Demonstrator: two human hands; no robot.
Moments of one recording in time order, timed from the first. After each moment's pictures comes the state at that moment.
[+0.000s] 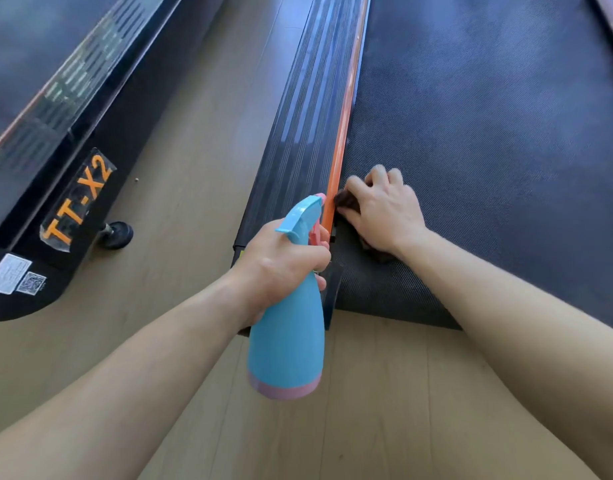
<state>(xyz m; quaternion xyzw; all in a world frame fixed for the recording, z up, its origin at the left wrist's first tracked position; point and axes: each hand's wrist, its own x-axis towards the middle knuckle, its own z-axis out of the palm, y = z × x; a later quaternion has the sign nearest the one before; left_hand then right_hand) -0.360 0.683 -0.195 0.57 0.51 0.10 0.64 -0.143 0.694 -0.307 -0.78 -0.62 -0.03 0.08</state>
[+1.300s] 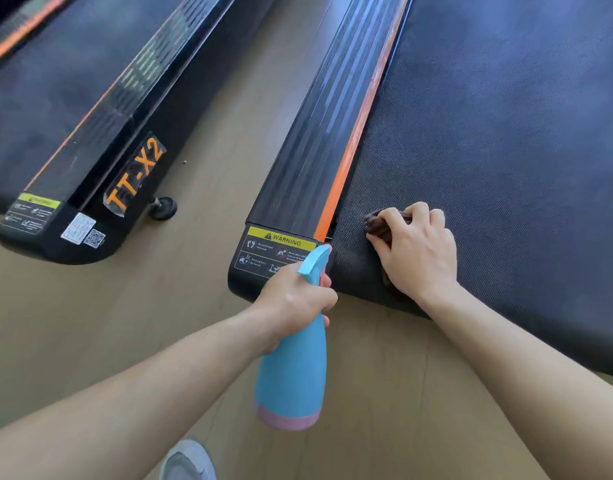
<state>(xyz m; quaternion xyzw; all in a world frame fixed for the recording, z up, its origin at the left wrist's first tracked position) -0.341 0.603 -0.207 0.50 0.64 0.03 0.58 -0.138 0.602 -0.313 -0.80 -0.59 -0.03 0.14</state>
